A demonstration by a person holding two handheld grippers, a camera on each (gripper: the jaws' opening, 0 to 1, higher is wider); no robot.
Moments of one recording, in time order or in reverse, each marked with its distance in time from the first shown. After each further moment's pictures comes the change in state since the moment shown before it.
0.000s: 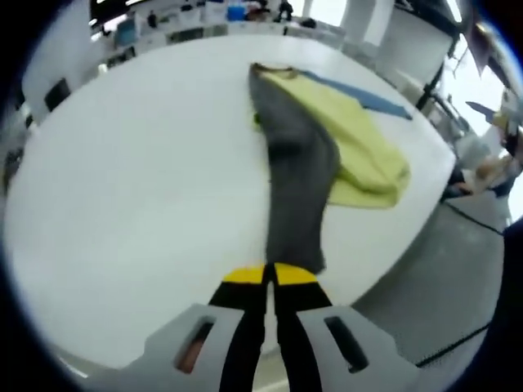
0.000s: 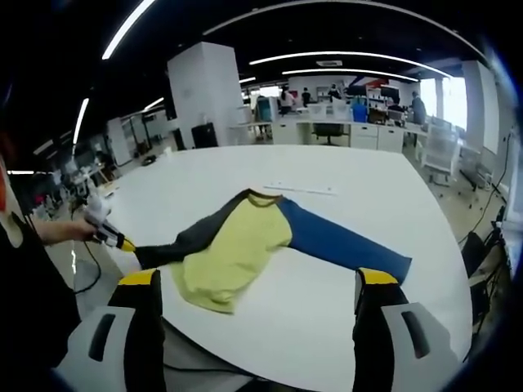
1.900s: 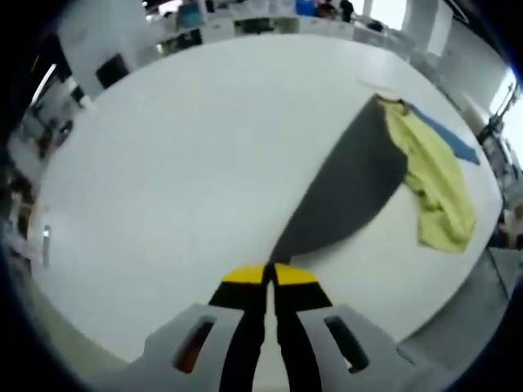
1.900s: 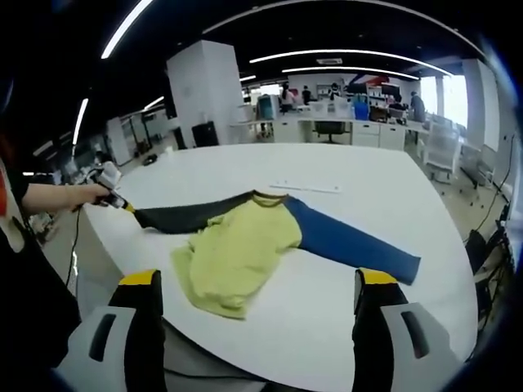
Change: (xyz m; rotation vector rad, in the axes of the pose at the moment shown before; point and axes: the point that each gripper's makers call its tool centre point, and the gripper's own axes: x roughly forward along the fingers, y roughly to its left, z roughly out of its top) left arm -0.038 0.181 0.047 -0.148 0.067 0.243; right arm 0.018 0.022 0.004 0.008 0.015 0.004
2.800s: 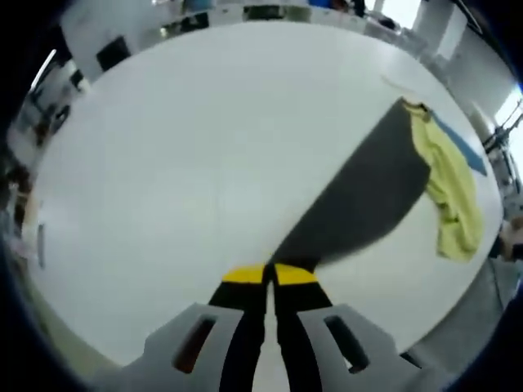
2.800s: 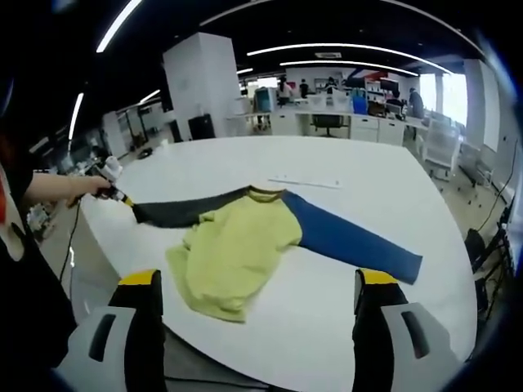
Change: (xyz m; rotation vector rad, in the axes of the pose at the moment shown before) left arm 0.031 0.046 0.011 -0.019 0.081 -0.019; right arm 0.021 0.002 0.001 -0.003 0.041 -0.019
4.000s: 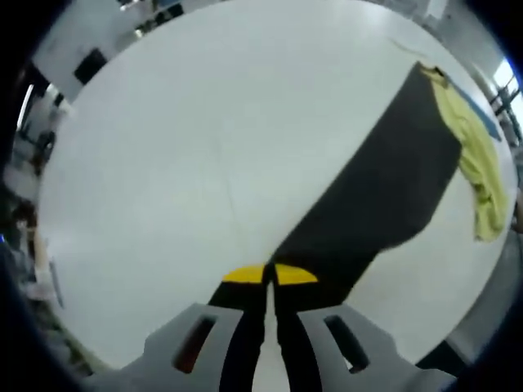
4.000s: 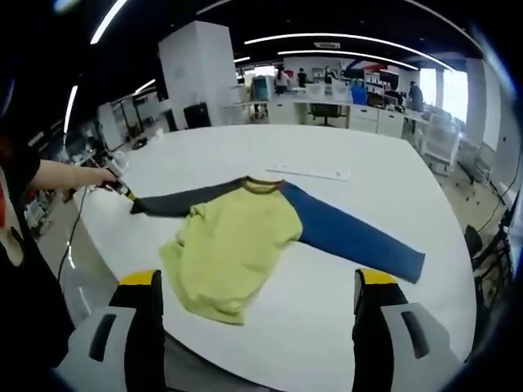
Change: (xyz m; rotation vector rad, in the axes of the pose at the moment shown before) left arm 0.051 0.028 0.013 0.140 0.125 0.045; right arm 0.026 0.000 0.000 0.000 0.063 -0.020
